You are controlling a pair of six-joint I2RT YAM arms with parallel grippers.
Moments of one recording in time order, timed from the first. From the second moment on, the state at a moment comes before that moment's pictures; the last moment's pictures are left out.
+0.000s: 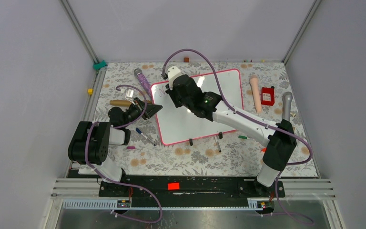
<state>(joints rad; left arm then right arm) -0.04 1.63 0.40 1.36 0.86 -0.82 0.92 1.72 1.57 -0.35 0.27 0.04</state>
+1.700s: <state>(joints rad) -0.05 1.62 0.40 1.36 0.86 -0.82 0.93 1.68 1.54 -0.37 0.34 0.02</state>
